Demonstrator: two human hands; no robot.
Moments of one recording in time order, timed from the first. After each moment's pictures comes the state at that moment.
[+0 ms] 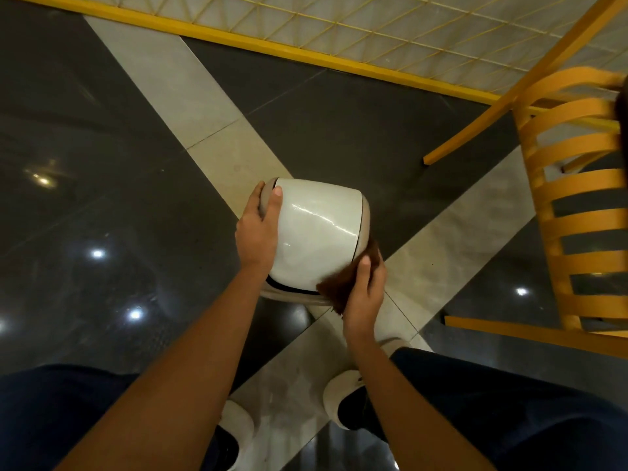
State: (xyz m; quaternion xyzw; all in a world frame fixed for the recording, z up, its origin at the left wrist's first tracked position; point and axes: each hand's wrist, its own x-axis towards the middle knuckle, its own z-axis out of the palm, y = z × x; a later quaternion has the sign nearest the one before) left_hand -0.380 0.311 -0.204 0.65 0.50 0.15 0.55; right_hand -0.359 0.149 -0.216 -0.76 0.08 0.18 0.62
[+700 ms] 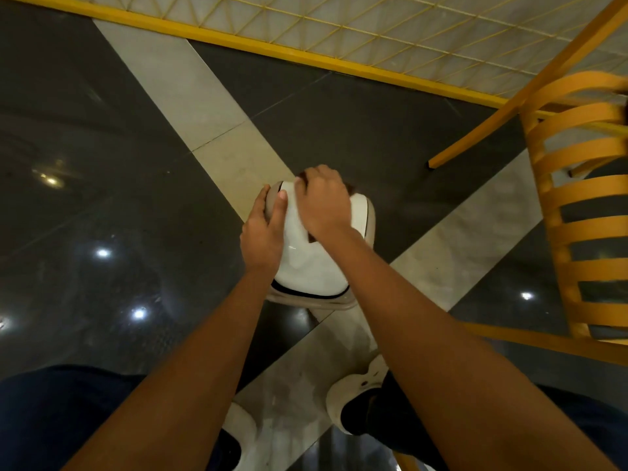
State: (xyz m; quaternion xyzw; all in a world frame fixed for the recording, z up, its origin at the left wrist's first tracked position) left_hand -0.378 0.311 -0.203 0.66 0.52 0.14 0.53; right_hand -0.283 0.273 -0.166 -0.91 -0.37 0.09 0.17
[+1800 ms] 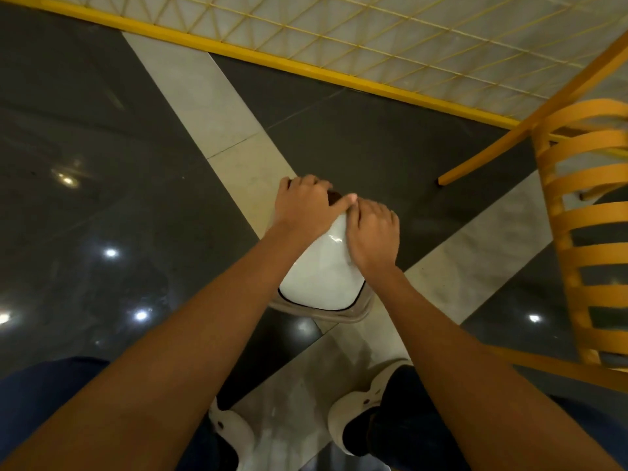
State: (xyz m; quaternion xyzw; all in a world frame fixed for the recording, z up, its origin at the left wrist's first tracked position) left_hand -0.322 0.336 -0.175 0.93 0.29 0.00 0.20; right_hand -0.267 0.222 -0.191 -0.93 -0.29 0.07 0.21
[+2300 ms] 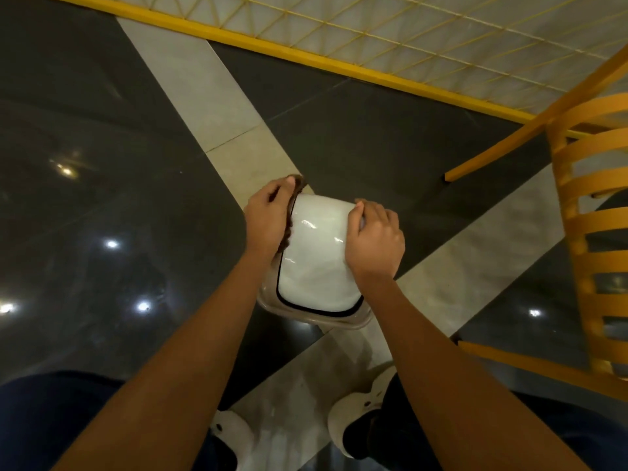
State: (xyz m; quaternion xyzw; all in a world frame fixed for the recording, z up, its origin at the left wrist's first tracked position) left_hand -0.358 0.344 -0.183 0.61 0.48 0.20 0.59; right_hand -0.280 0.226 -0.197 -0.94 -0.23 0.02 0.25
